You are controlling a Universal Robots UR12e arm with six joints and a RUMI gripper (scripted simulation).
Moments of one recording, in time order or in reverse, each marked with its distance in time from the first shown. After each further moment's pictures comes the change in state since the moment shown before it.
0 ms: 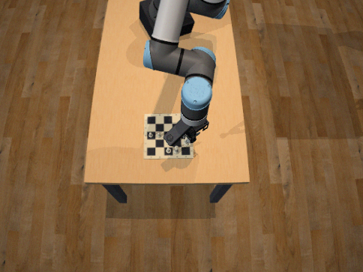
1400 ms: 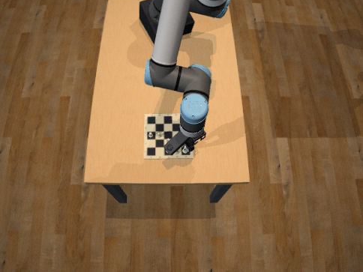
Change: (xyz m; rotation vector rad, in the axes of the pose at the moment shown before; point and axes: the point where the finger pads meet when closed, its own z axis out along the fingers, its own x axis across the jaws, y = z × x) arm 0.000 0.000 0.100 0.000 0.000 0.000
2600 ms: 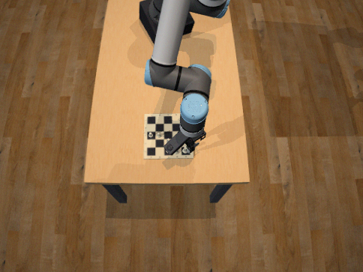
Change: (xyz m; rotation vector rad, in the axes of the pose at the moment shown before) arm 0.000 0.000 0.000 0.000 0.000 0.000
